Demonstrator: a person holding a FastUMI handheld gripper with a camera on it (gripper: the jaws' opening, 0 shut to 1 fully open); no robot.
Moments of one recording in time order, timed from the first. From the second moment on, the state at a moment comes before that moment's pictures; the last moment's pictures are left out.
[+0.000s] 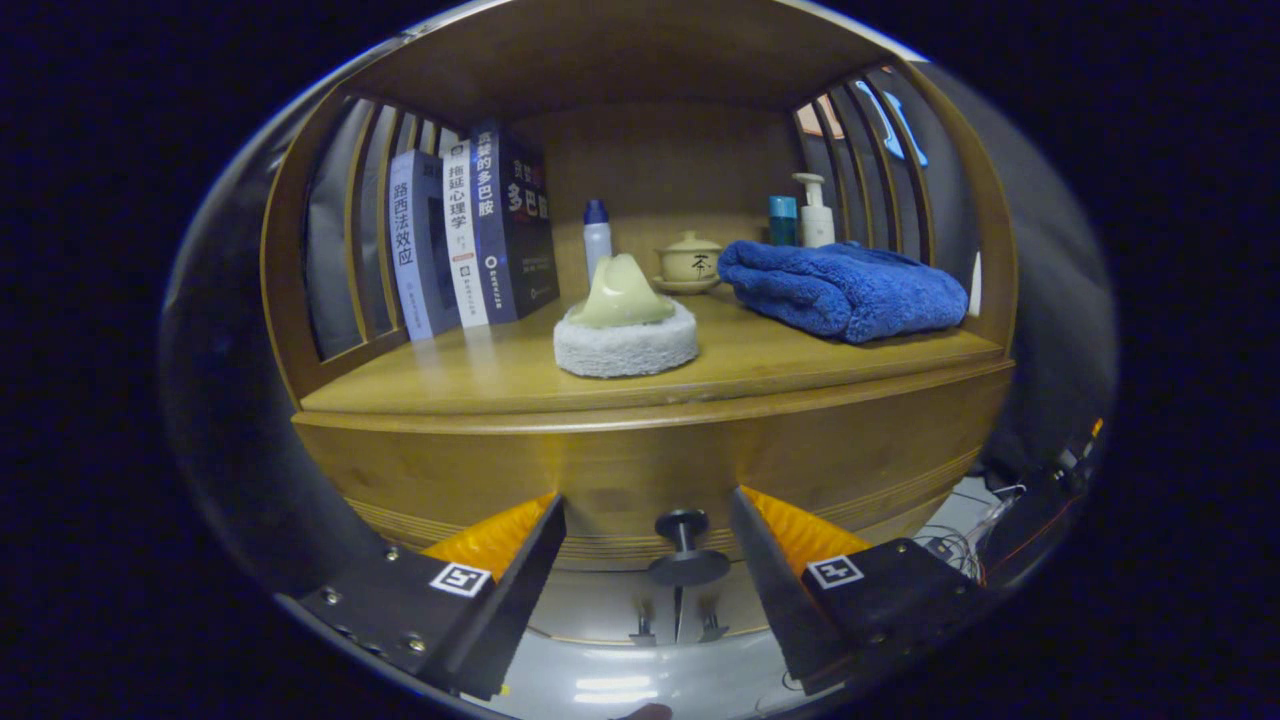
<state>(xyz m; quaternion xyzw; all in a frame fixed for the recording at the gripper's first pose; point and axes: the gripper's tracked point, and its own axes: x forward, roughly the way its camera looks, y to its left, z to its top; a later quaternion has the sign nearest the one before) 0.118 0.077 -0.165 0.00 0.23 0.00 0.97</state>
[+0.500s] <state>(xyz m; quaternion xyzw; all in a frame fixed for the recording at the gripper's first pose) 0.111 0.074 -0.132 0.00 0.21 -0.01 0.98</state>
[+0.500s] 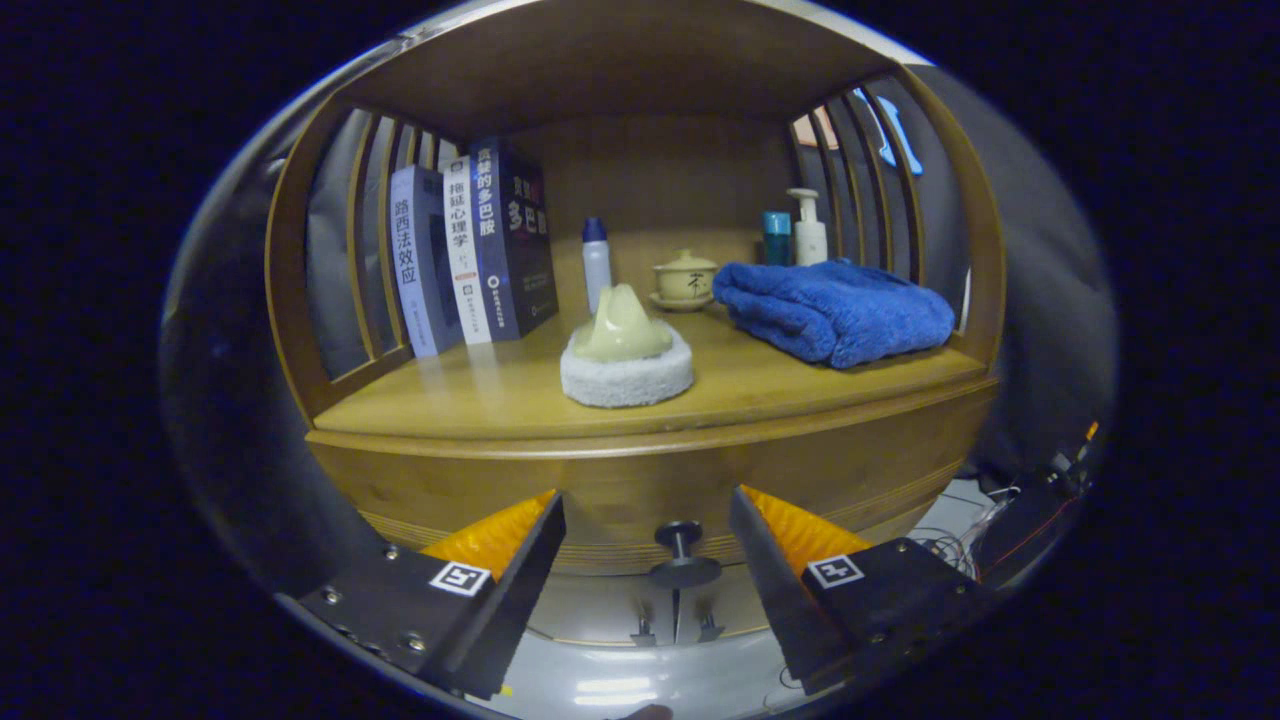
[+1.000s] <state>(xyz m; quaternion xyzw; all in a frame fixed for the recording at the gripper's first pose) 0.081 0.020 -0.032 -0.01 0.10 -0.04 0.99</state>
